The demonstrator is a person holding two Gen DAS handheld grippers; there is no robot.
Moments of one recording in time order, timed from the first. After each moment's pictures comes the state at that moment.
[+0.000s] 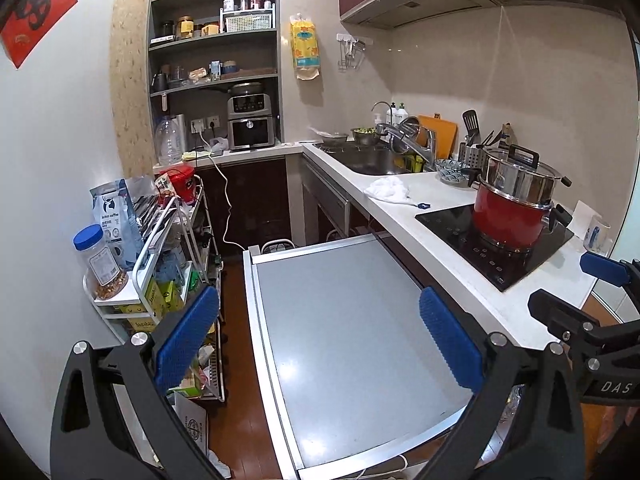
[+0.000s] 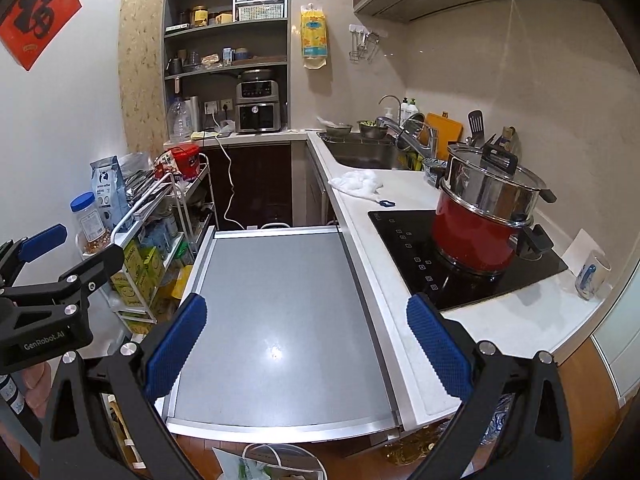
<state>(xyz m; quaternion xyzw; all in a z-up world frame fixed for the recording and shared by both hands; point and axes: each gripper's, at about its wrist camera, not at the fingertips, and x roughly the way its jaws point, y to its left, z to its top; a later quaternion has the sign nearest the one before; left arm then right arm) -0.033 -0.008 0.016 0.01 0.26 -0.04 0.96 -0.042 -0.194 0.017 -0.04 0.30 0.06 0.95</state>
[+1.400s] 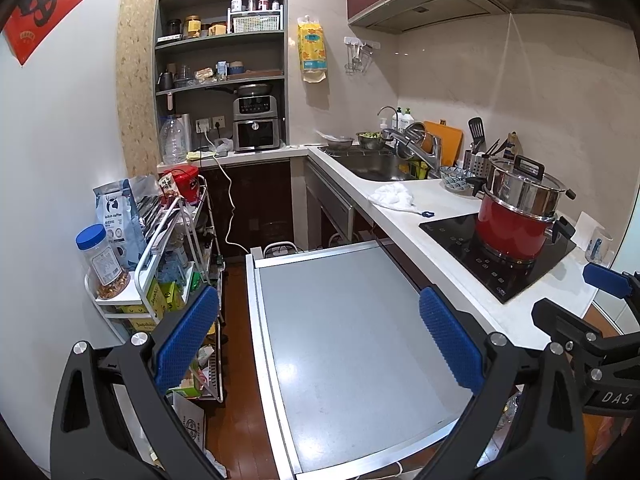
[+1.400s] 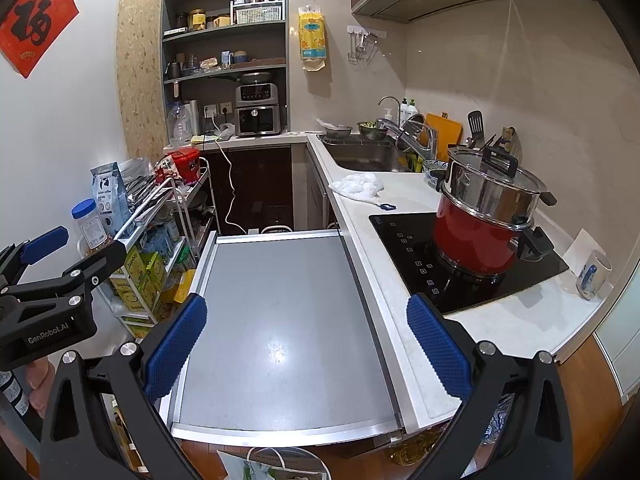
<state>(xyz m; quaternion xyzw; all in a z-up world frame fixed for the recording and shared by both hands) -0.031 -0.010 0.027 0.00 0.26 -0.02 0.97 -0.041 -0.192 0.022 -0.03 0.30 0.06 0.95</state>
